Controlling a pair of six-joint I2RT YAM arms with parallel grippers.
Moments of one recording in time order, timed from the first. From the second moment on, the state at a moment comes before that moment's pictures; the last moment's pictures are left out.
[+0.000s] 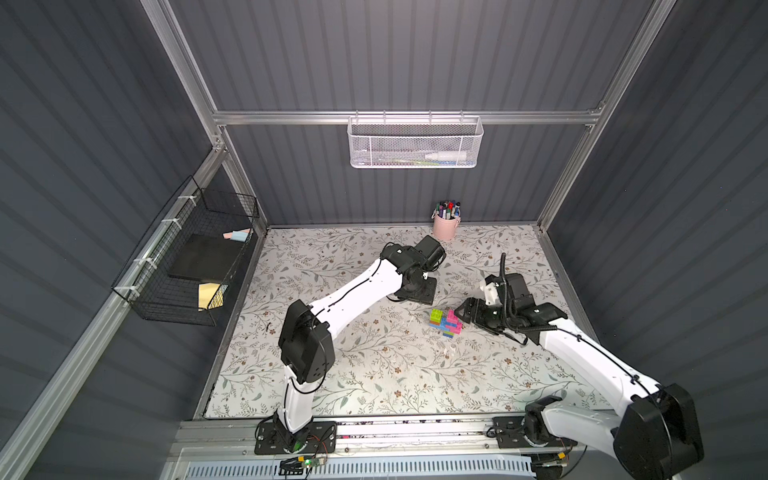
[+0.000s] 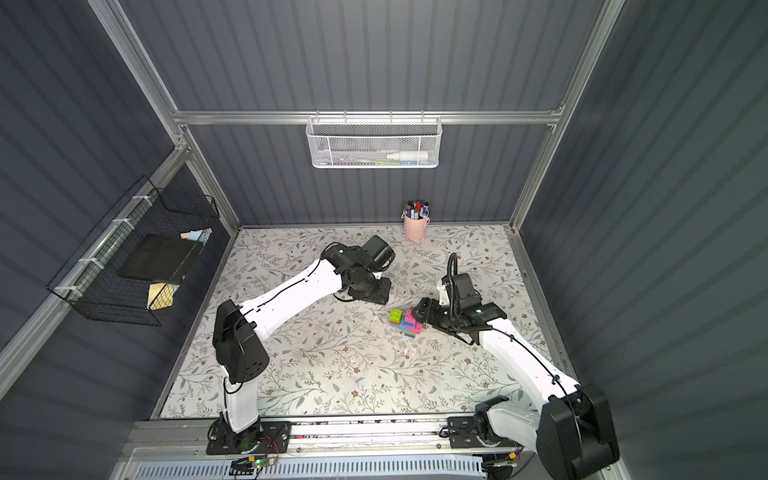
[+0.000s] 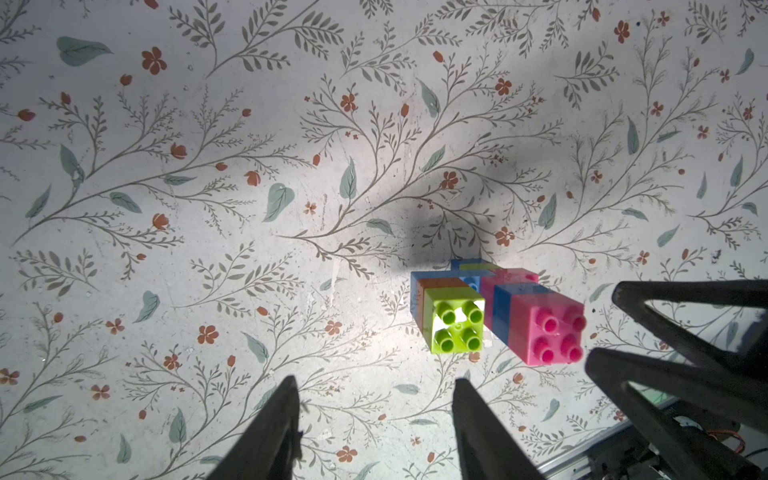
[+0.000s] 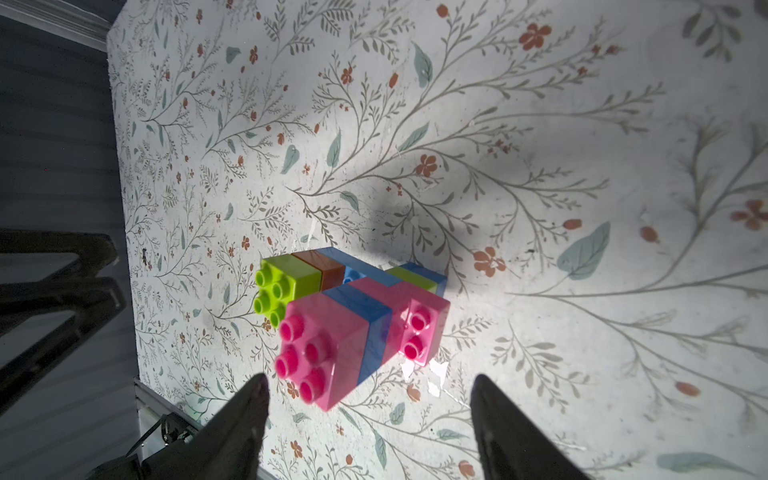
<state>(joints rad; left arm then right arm) -0.83 1.95 1.88 -1.11 0.00 -0.49 0.36 1.16 0.77 -0.54 -0.34 0.61</state>
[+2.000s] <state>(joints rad) -0.68 1.54 1.27 -0.89 -0.05 -0.50 0.62 1.67 1.03 -0.52 -0.24 0.07</state>
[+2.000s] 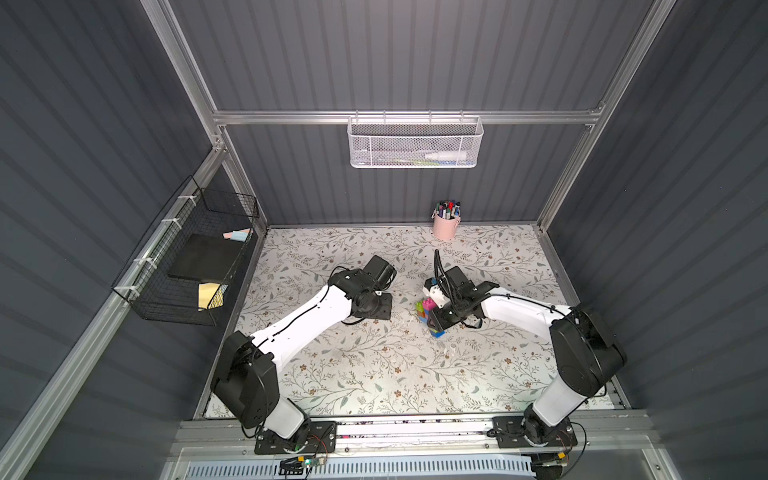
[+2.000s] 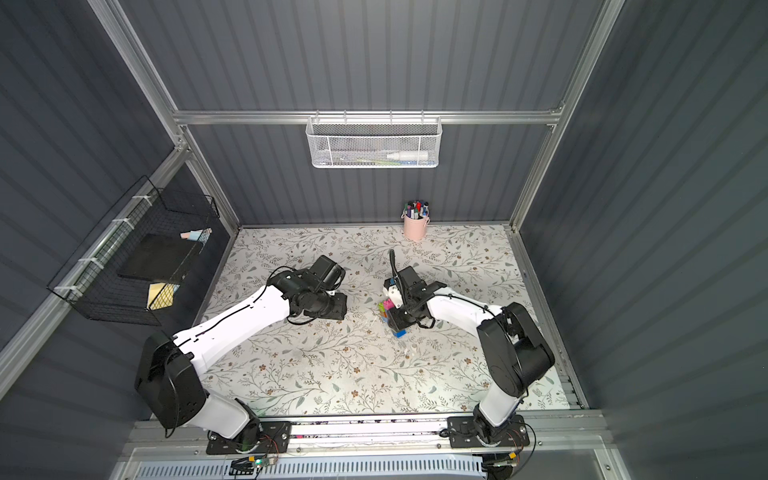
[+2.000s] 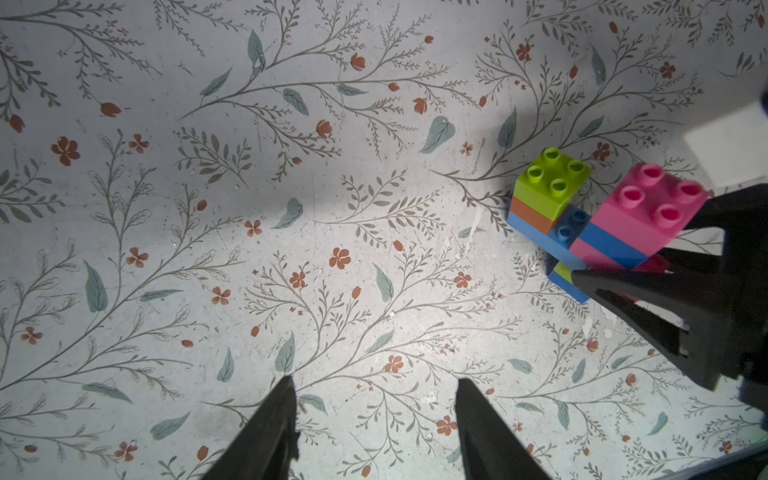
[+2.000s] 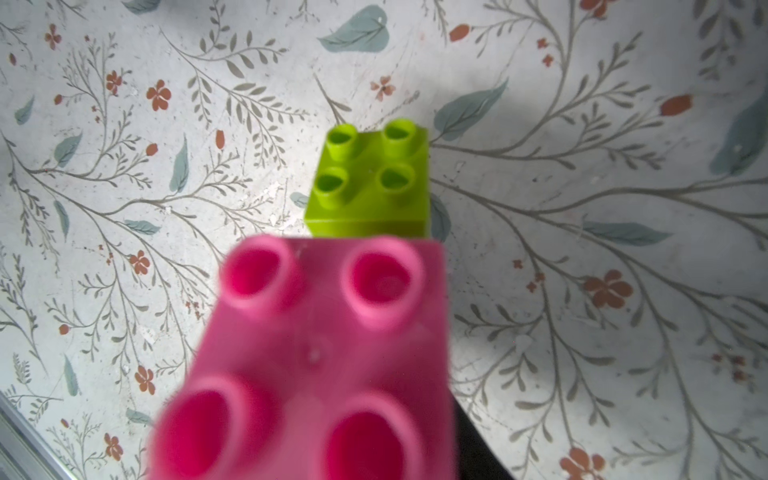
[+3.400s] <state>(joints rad) -0.63 1.54 1.27 -0.86 -0.01 -0.46 0.50 1.70 1.03 -0.59 -0.40 0.19</state>
